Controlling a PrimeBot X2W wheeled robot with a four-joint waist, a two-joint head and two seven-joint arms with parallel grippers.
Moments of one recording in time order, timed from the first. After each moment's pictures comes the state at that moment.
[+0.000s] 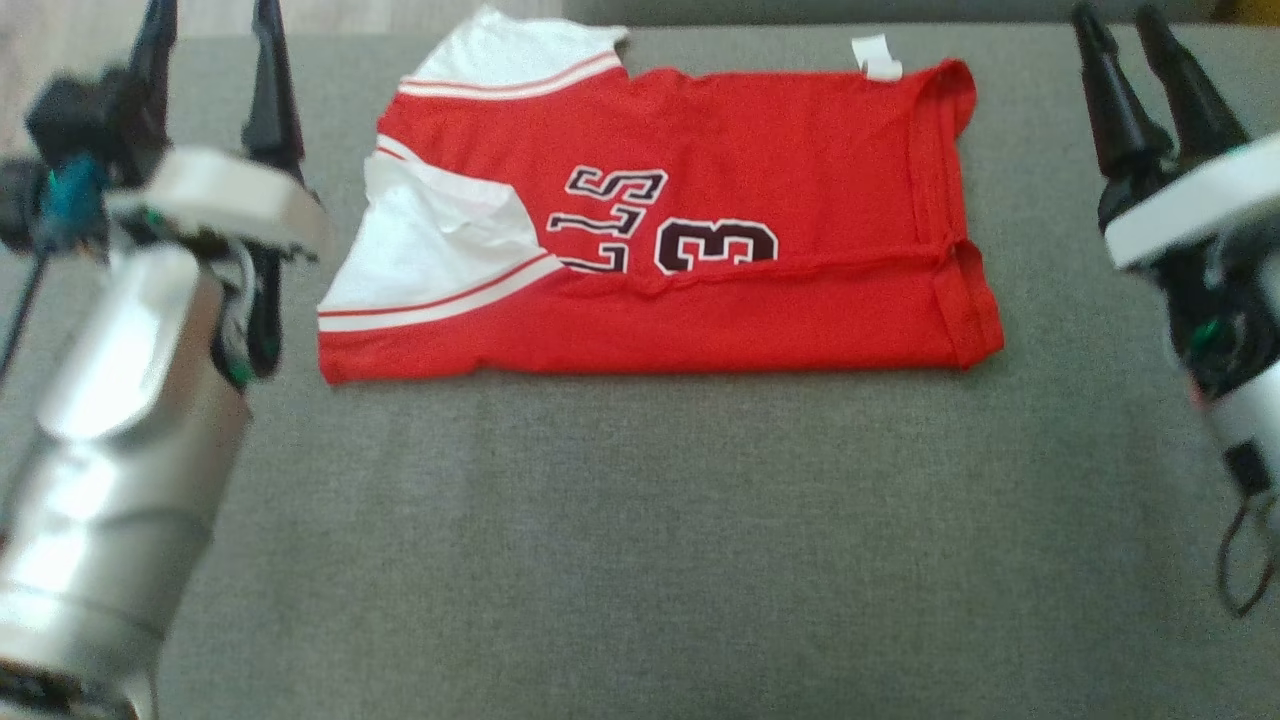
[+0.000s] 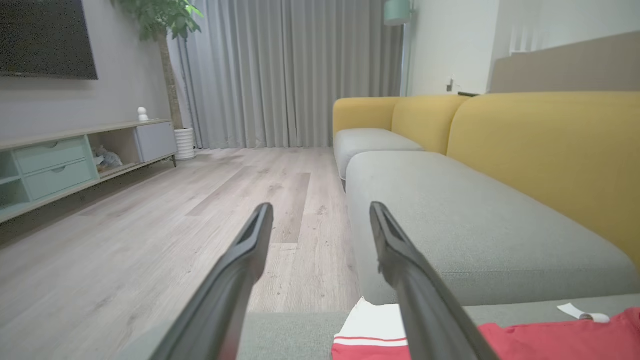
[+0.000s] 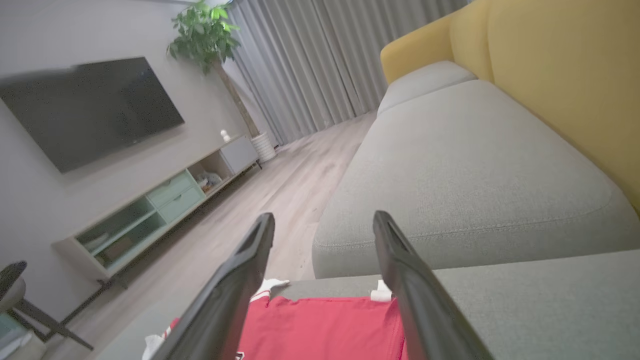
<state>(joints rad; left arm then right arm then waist) -0.91 0.35 -0.58 0.69 -0.65 0.11 -0.22 -0.76 -0.52 0.56 0.48 1.03 0.12 -0.07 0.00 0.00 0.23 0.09</state>
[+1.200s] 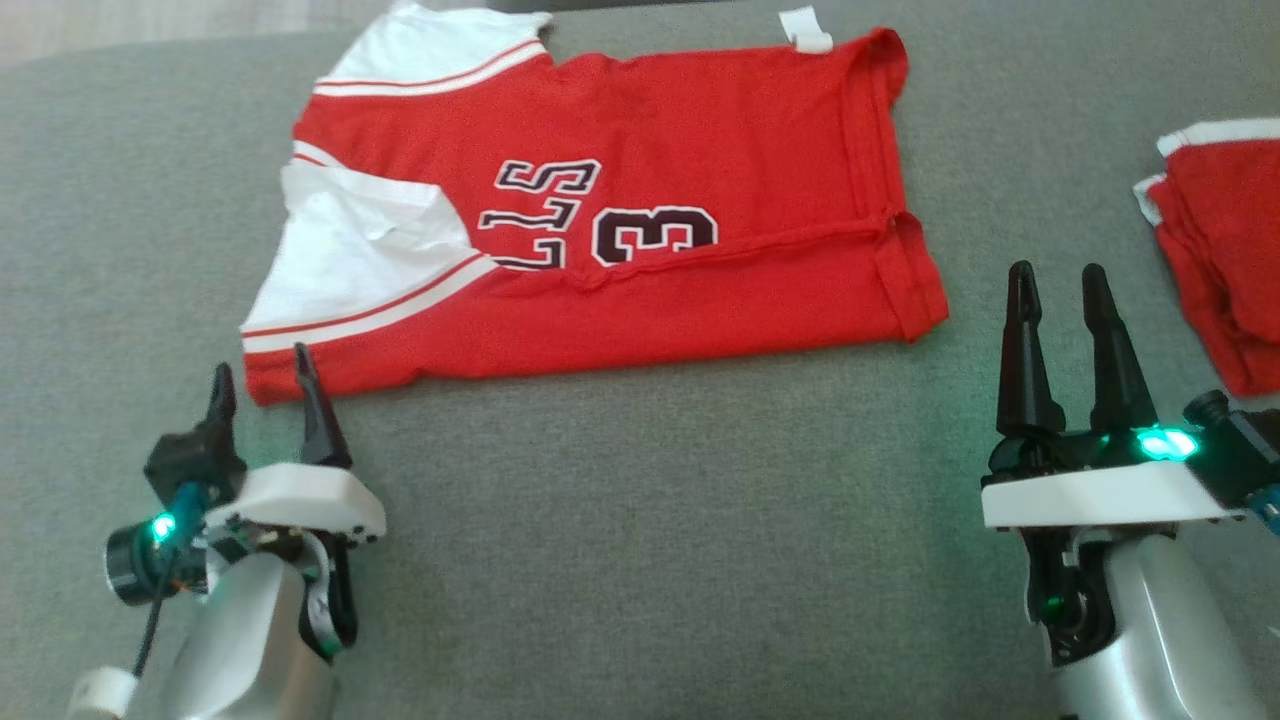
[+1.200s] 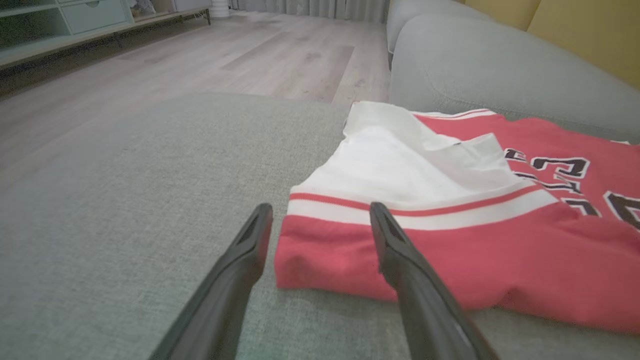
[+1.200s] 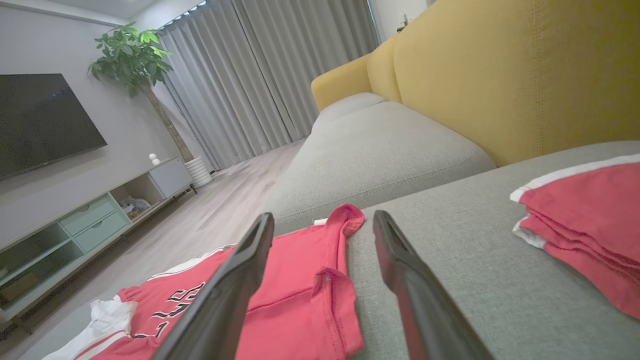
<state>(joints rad) -0.34 0.13 -0.16 0.56 -0.40 0.19 -0.21 -0.16 -0.06 0.07 0.14 0.40 0.12 -0.25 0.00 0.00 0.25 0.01</state>
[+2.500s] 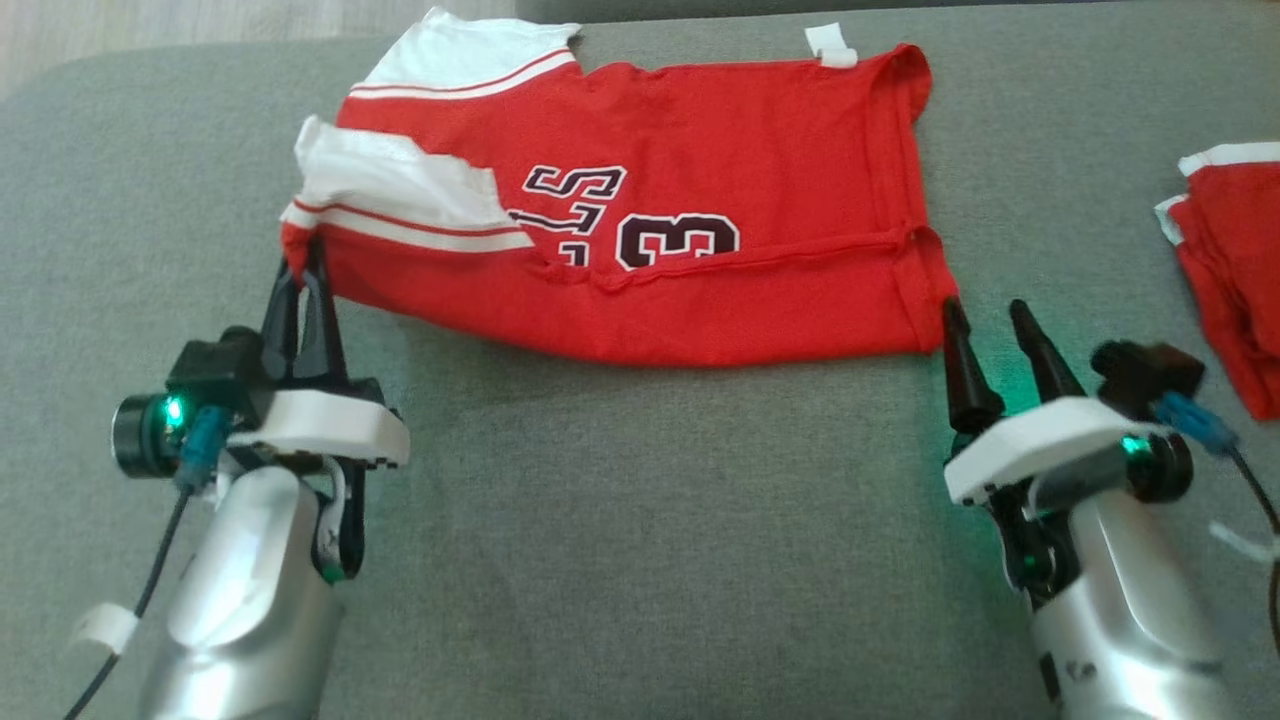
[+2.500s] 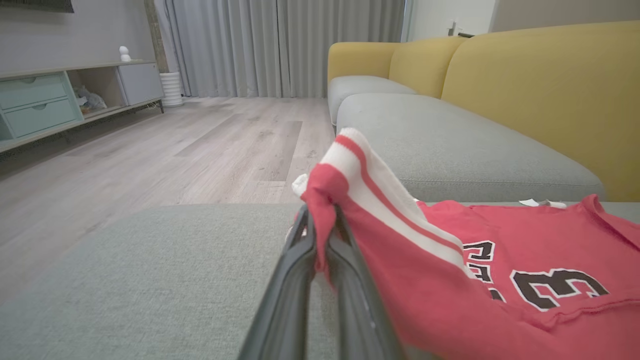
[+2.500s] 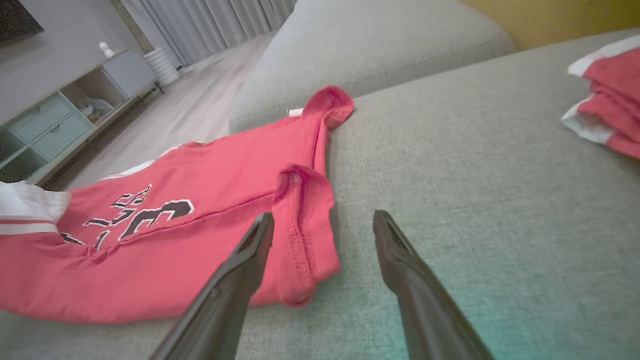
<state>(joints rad) -0.47 0.15 -0.23 0.53 -0.31 0.10 -0.25 -0.32 -0.06 0.06 0.49 0.34 0.12 -0.07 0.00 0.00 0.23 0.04</state>
